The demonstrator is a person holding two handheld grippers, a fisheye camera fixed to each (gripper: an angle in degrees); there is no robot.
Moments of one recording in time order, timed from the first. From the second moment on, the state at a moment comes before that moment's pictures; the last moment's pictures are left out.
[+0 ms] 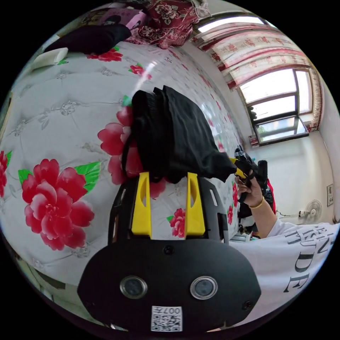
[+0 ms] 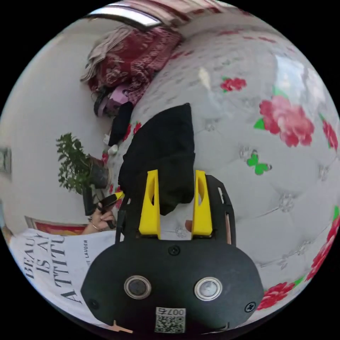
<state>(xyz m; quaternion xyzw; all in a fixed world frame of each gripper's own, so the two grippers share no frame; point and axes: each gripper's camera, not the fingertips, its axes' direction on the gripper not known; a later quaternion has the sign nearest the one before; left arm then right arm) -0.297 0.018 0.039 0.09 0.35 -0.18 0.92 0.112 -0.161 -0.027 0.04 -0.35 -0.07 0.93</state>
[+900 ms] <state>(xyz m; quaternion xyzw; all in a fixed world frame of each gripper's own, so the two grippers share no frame) -0.303 -0.161 0.019 0.12 0.04 -0.11 0.99 -0.016 -0.244 -0.017 0.11 -0.16 -0.21 0.96</state>
